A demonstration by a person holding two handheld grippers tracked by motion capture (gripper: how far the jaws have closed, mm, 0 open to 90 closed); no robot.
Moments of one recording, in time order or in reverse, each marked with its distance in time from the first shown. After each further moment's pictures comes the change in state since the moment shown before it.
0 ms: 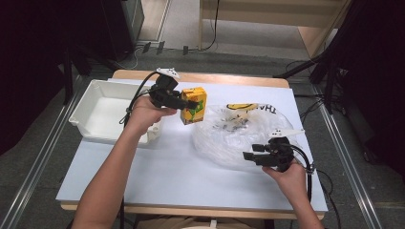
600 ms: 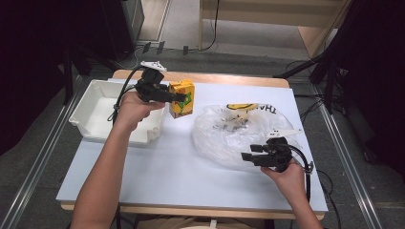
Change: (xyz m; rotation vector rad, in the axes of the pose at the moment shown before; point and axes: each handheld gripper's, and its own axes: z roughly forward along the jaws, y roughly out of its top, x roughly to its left) left arm 0.021 -0.003 -0.030 -0.037 0.059 -0.044; right arm 0.004 0.001 0.003 0.008 0.008 -0.006
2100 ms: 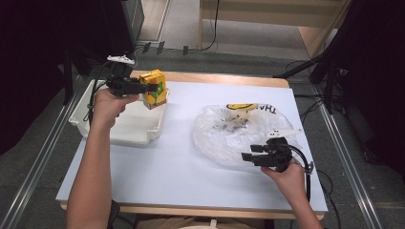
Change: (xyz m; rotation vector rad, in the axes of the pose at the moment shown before) left arm 0.054 -0.027 -0.048 -0.065 0.162 -0.115; right arm -0.001 -0.001 0.000 0.005 -0.002 -0.001
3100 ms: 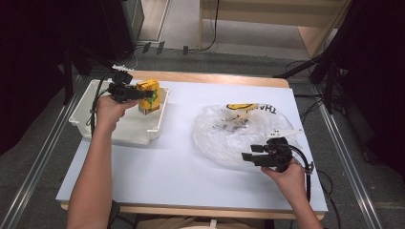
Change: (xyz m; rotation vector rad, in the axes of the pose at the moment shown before) left arm 0.037 -0.031 0.033 0.077 0.108 -0.077; right arm 0.000 0.000 0.000 -0.002 -0.002 0.000
